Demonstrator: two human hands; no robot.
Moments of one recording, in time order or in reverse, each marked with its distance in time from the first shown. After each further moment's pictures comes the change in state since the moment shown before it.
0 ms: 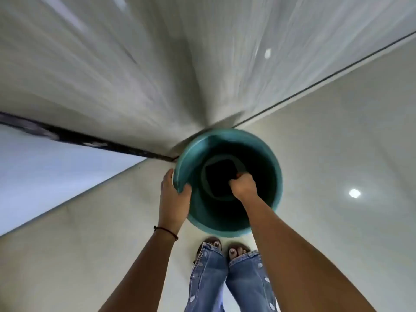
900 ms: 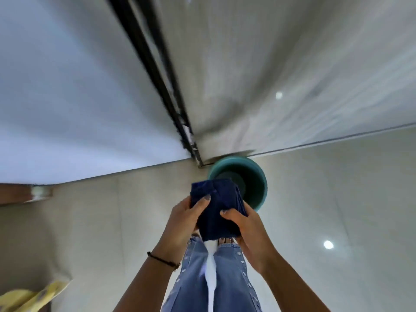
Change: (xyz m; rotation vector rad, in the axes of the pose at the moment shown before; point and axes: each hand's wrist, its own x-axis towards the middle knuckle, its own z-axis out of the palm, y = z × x) left_hand -0.248 0.142 -0.178 -0.656 -0.135 -0.256; right_hand -0.397 -0.047 -0.094 0.466 -0.452 -0.309
